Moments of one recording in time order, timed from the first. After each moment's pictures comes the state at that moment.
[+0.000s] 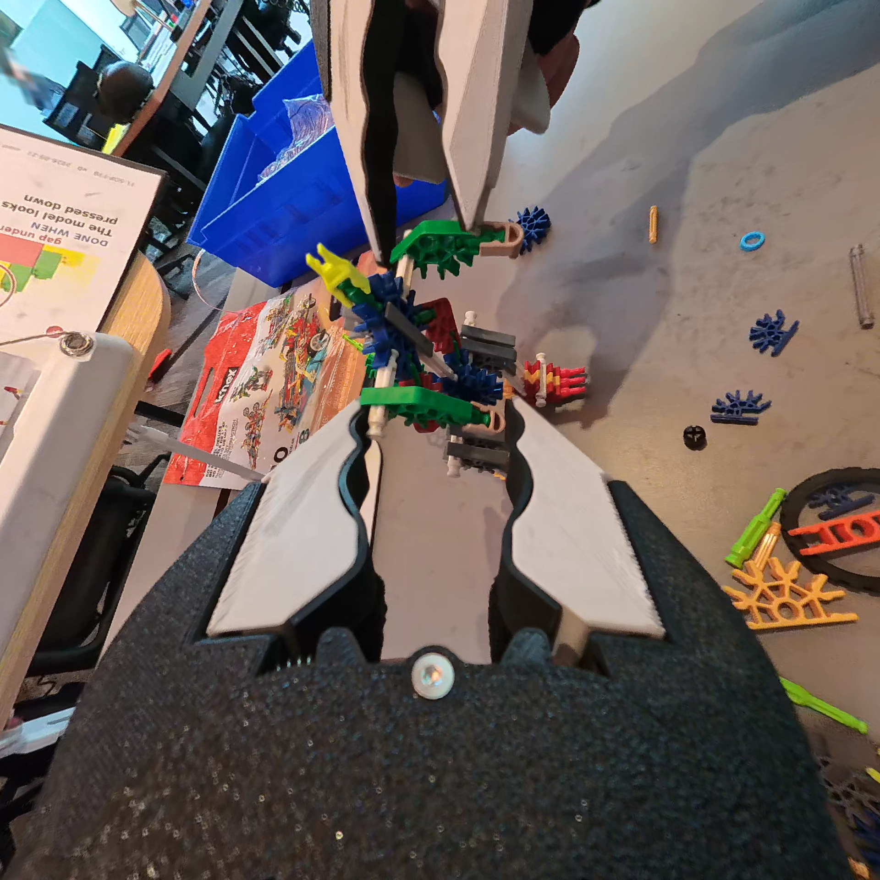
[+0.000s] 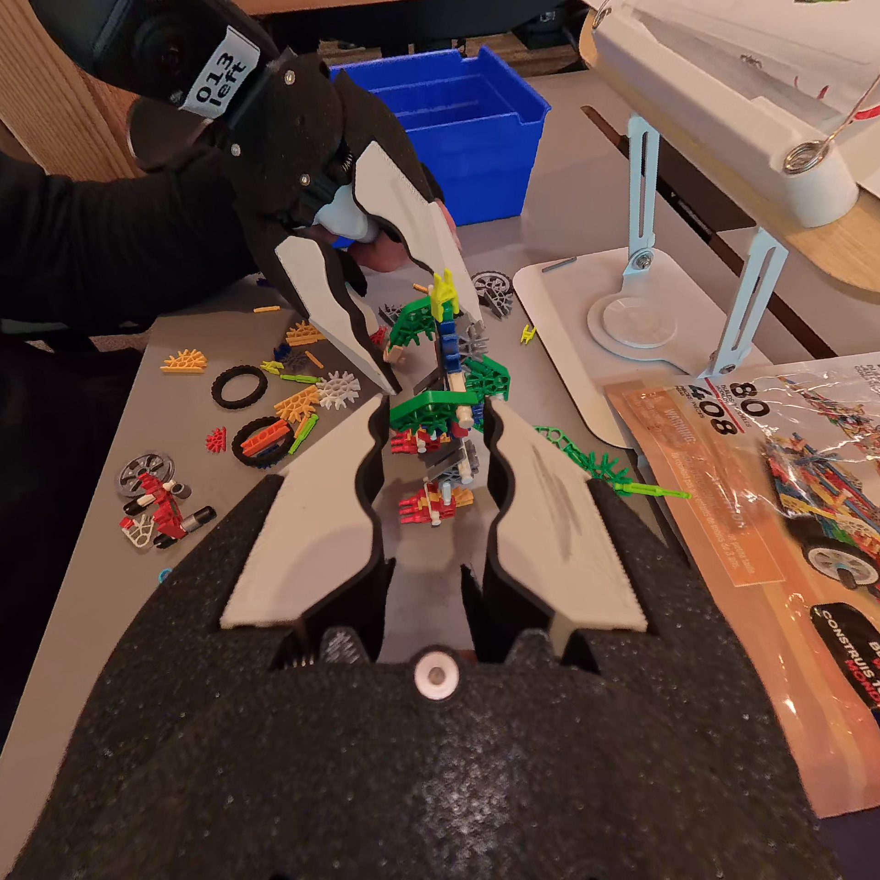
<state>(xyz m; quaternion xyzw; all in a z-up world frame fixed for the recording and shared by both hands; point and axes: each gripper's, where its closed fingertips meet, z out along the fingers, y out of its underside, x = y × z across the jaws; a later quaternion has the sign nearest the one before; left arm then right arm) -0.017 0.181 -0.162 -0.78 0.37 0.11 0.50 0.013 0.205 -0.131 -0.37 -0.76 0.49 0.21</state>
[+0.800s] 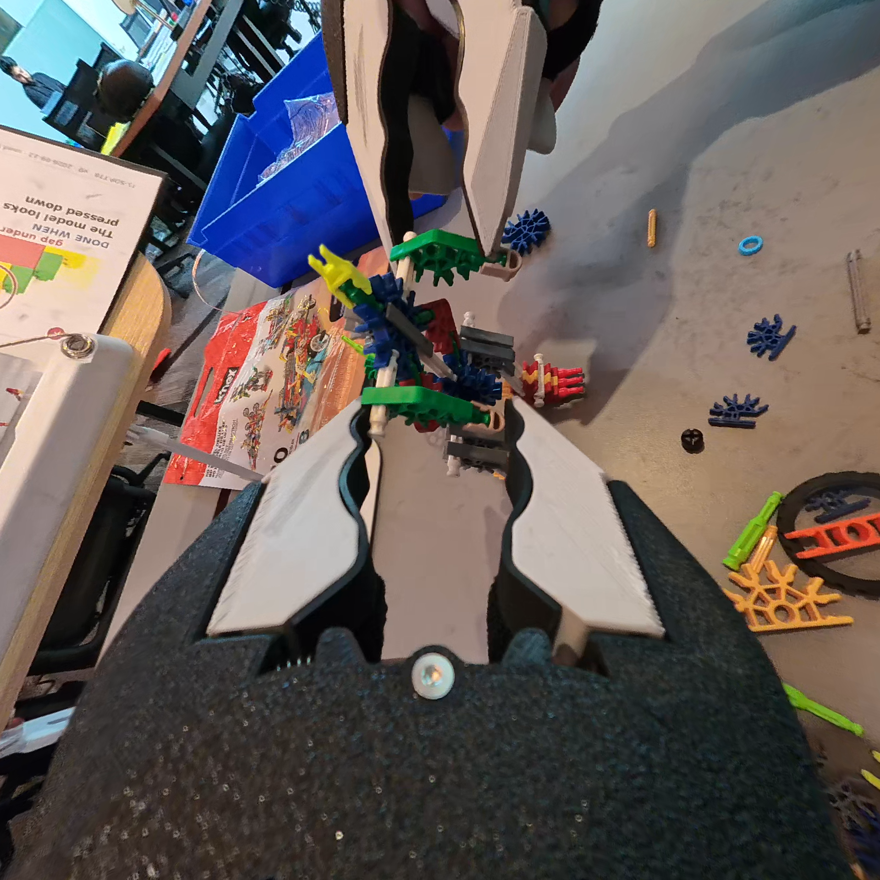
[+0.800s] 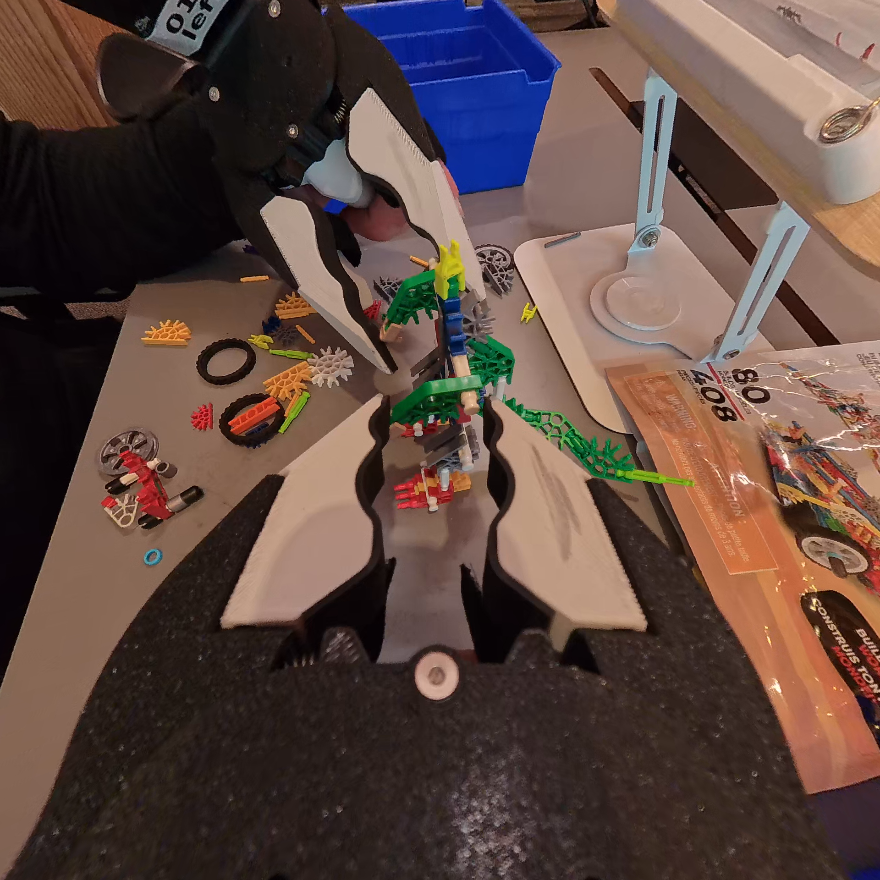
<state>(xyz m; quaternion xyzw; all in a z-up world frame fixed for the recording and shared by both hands) -0.015 0.181 -0.161 -0.78 0.37 0.11 0.50 0.015 0.205 -0.142 -0.37 -0.77 0.47 0.21</state>
